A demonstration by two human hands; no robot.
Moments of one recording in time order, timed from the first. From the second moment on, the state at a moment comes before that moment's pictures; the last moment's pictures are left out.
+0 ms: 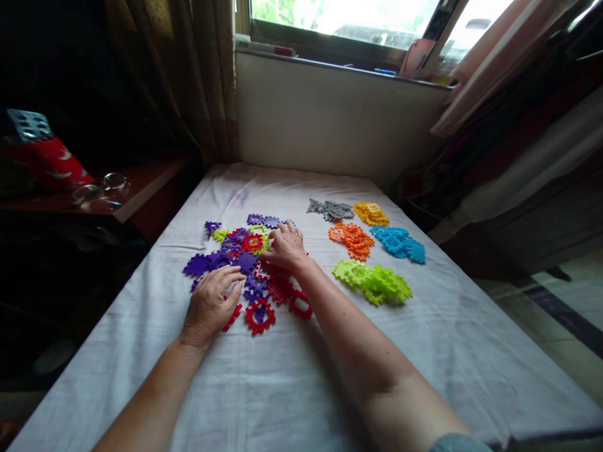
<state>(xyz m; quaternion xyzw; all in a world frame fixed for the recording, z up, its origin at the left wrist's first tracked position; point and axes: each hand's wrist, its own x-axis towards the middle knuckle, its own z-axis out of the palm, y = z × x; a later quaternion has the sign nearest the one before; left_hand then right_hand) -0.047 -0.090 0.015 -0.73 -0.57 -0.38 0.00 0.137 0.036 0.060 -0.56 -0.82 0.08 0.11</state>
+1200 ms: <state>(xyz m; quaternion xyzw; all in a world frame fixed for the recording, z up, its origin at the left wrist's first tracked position) -0.051 -0.088 0.009 -0.73 -0.56 -0.38 0.00 0.168 0.039 0.082 -0.54 -0.84 0.02 0.08</state>
